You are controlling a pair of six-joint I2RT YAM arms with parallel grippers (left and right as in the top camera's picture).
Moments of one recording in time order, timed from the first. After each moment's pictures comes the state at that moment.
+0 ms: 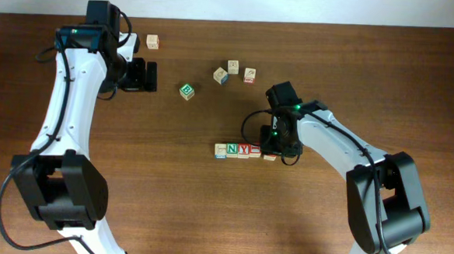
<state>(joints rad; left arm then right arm) 0.02 1.96 1.88 -1.23 0.09 -0.02 0.38 1.90 1.24 -0.77 -0.13 0.42</state>
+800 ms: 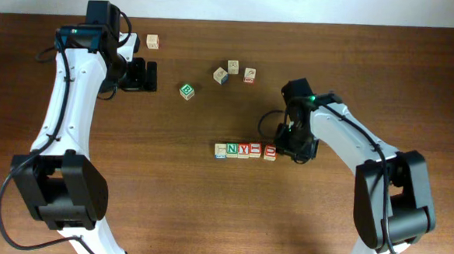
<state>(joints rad) 0.02 1.96 1.88 -1.23 0.09 -0.02 0.29 1.91 1.27 -0.92 -0.11 0.56</state>
